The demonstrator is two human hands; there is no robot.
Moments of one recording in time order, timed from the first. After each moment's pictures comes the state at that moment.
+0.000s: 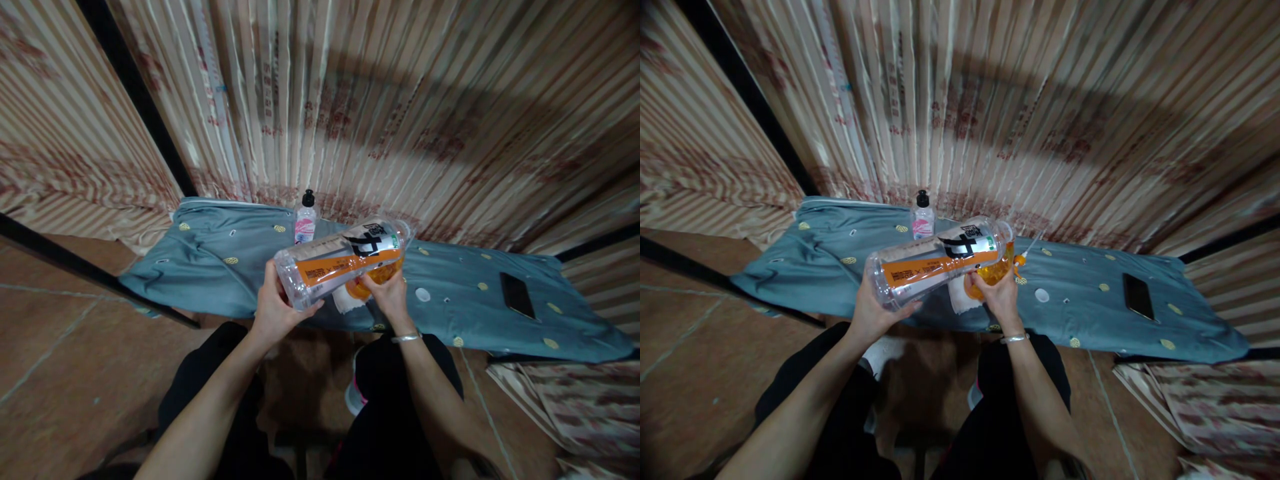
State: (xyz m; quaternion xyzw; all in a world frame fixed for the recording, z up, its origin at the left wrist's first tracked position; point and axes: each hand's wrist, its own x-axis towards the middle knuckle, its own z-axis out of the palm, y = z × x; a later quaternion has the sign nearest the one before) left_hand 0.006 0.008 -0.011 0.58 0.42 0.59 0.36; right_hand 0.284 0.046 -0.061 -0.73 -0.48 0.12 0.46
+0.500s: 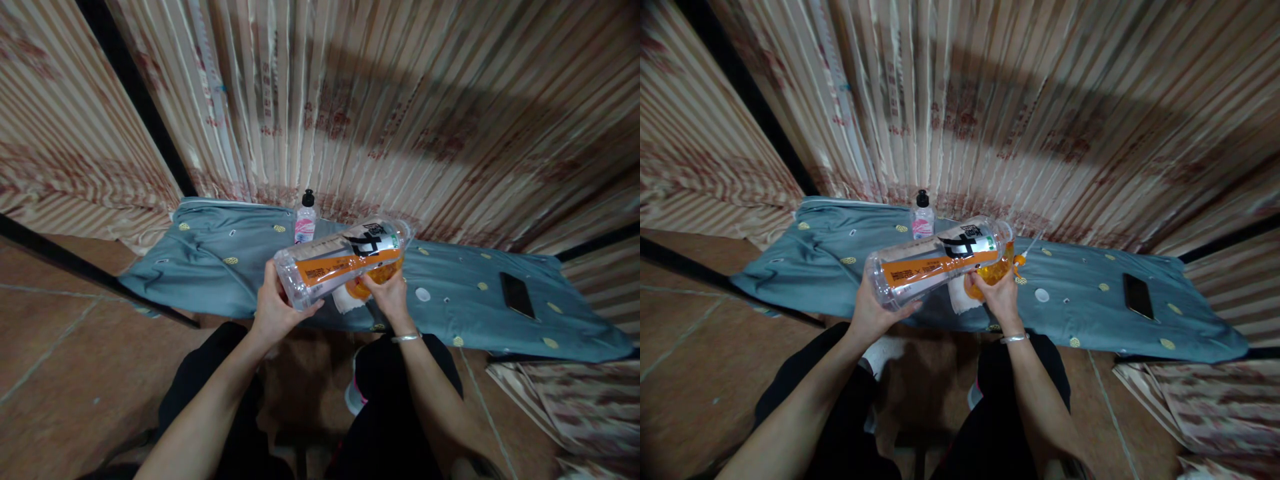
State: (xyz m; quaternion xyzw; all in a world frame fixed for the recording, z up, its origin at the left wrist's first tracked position) left_hand 0.005 0.006 -0.005 0.59 0.41 0.59 0.37; right_hand 0.282 0.044 -0.057 -0.73 -0.48 0.14 0.46
